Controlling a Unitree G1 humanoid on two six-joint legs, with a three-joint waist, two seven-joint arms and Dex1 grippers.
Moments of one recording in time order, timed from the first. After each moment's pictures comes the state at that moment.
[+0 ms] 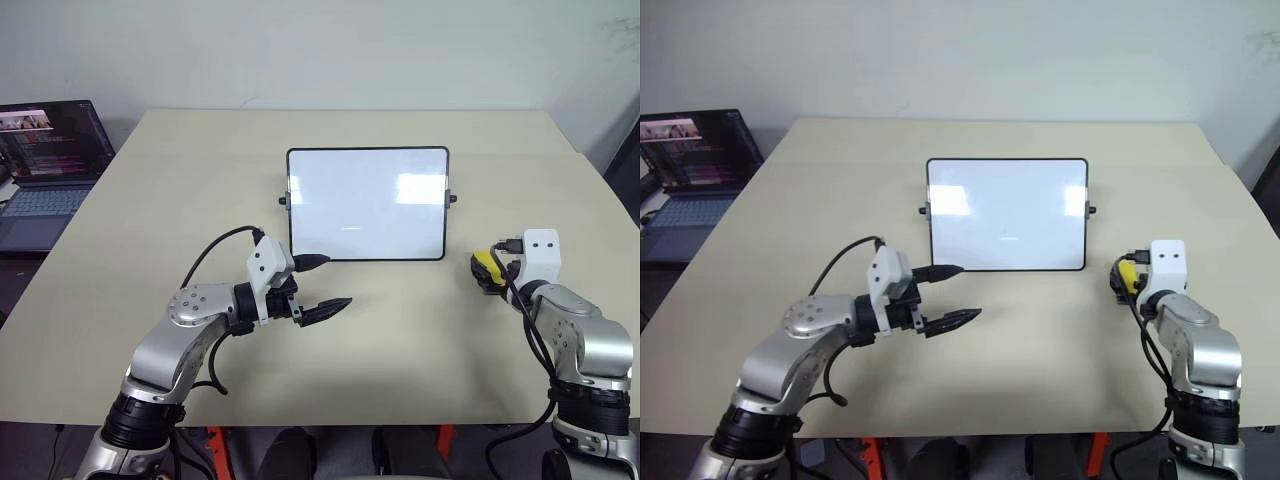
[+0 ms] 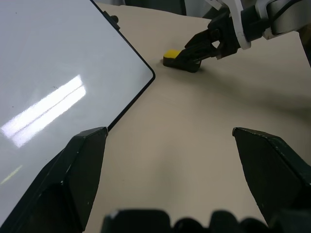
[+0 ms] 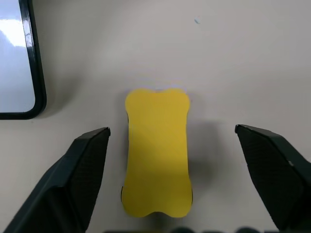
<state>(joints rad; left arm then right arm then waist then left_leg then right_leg) -0.25 0.55 -0.10 -0.32 -0.42 0.44 -0.88 -0.29 -0.37 -0.28 -0.27 0.19 1.02 0.19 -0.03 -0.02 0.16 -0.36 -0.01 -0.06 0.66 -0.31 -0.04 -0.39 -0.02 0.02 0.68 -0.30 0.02</state>
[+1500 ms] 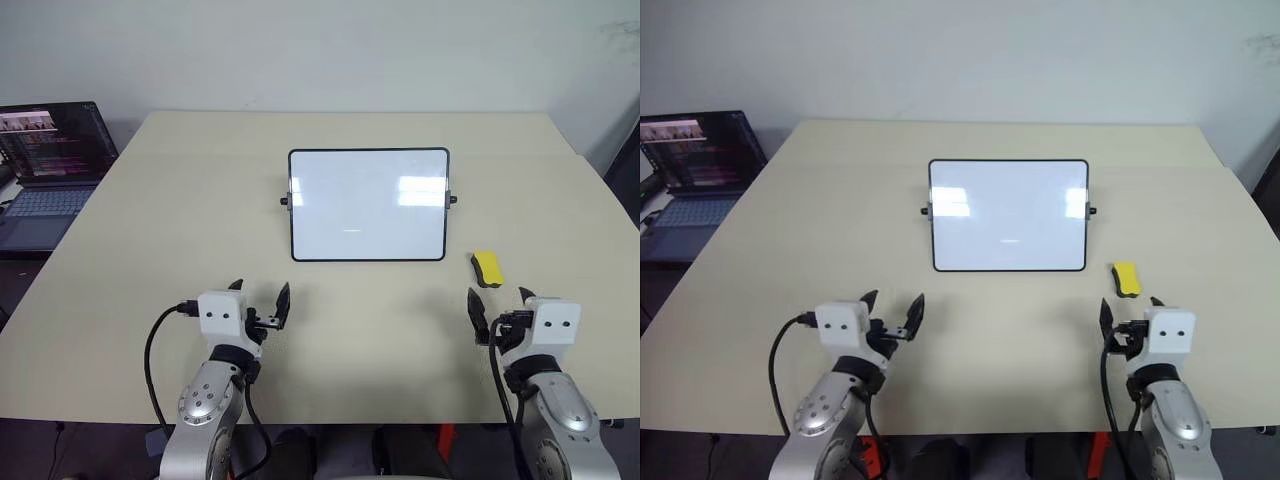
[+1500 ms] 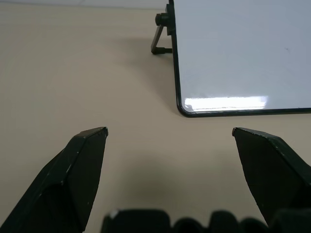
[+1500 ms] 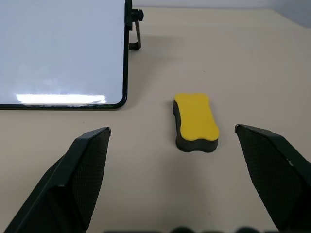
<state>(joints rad) 0.23 0.11 0.01 -0.50 -0.13 0.28 -0.12 0.30 -0.14 -0.15 -0.61 0.11 0.34 0.11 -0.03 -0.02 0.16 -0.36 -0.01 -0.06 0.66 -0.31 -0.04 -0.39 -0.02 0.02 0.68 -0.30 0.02</state>
